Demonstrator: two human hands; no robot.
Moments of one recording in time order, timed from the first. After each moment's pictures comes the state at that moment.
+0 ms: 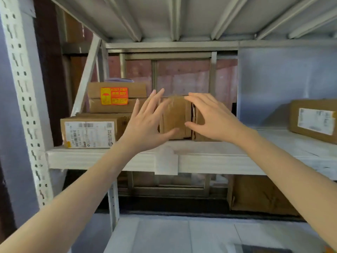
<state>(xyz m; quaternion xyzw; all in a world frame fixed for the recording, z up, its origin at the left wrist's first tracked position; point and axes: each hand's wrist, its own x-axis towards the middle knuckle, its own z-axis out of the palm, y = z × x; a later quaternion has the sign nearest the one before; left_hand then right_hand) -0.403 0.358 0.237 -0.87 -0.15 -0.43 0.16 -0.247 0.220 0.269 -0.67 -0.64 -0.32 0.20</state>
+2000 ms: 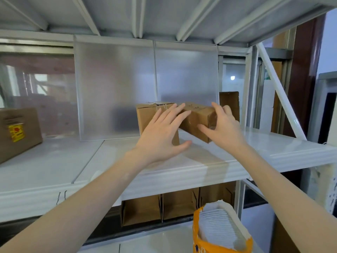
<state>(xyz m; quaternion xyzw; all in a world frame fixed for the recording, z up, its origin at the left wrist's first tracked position) 0.075 0.031 0.236 -0.90 0.04 -0.42 0.09 0.200 -0.116 0.243 -0.80 -0.37 -0.31 0.35</state>
